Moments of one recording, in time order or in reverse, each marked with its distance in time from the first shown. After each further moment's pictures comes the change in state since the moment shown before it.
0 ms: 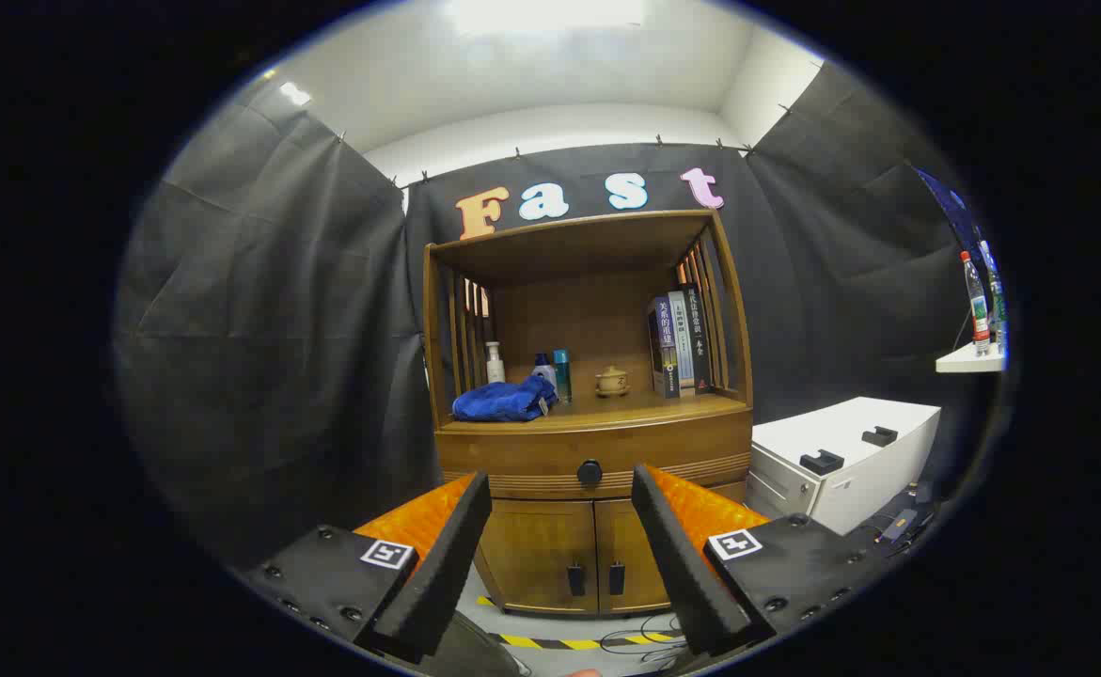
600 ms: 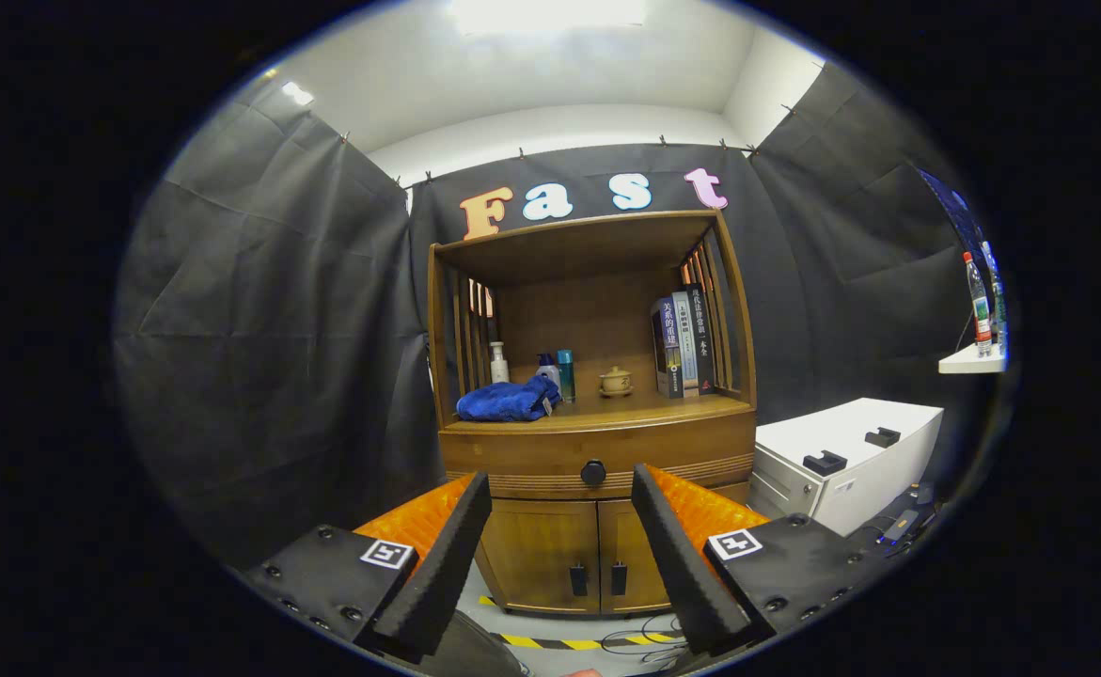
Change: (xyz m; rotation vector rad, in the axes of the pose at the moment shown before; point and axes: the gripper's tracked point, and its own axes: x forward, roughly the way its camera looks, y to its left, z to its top) arm -0.002 0.000 0.004 0.000 -0.012 0.002
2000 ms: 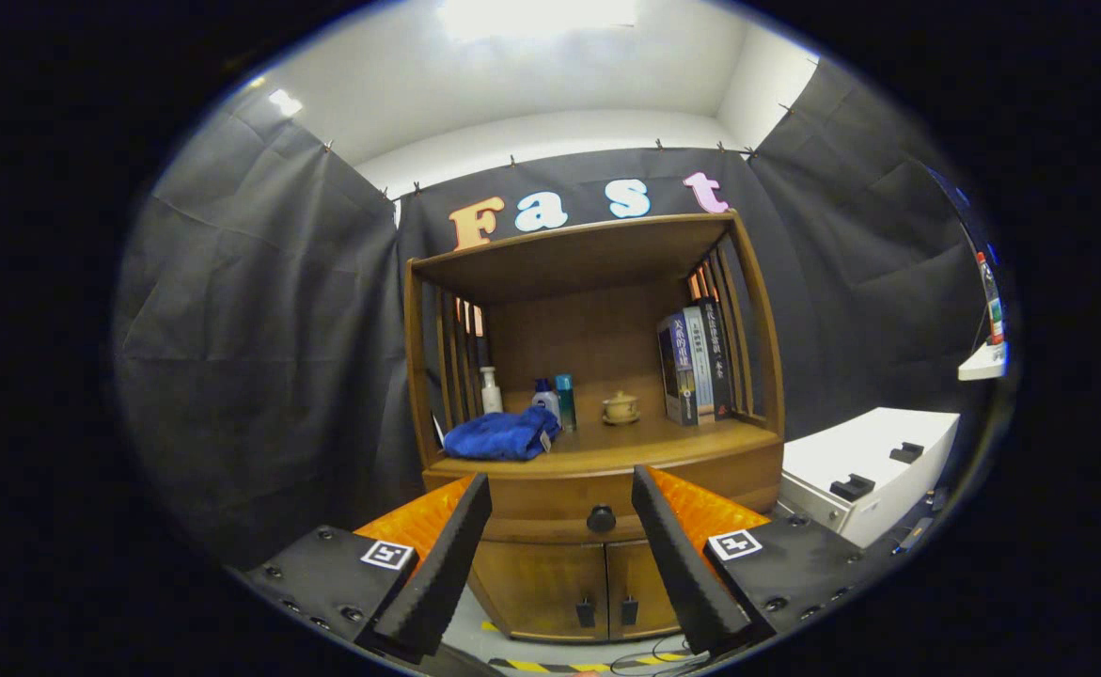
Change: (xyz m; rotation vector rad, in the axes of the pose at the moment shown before) arm 0.132 0.000 0.034 0.000 -0.036 -0.020
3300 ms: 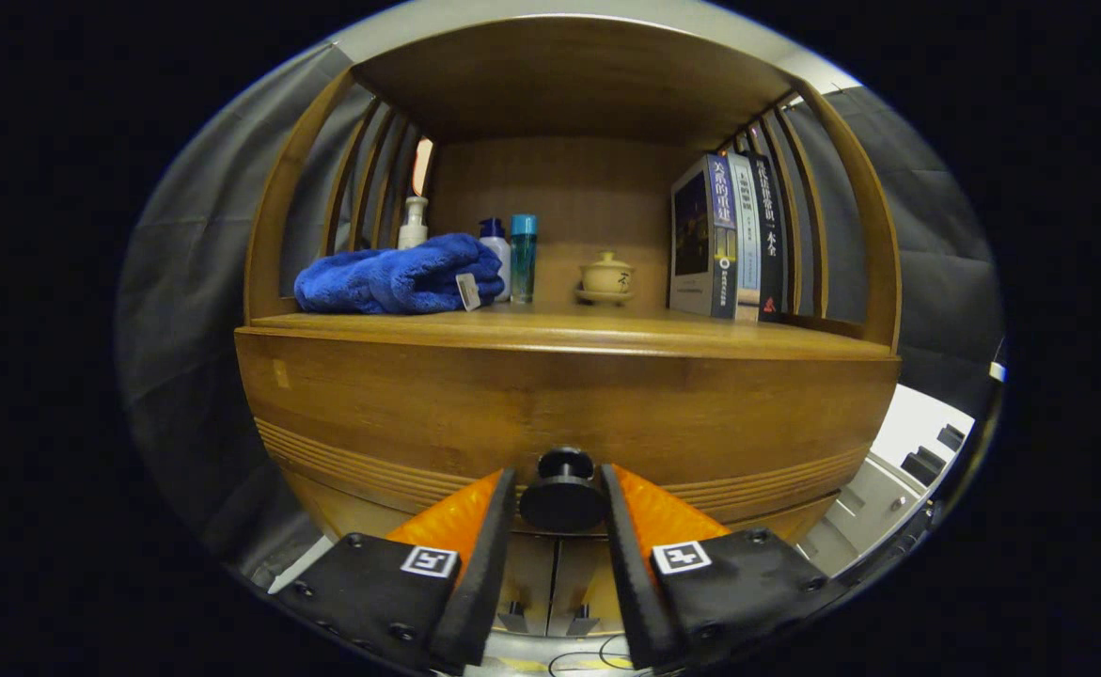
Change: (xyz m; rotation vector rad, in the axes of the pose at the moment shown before) arm 0.191 -0.058 -0.203 -0.120 0.298 -0.132
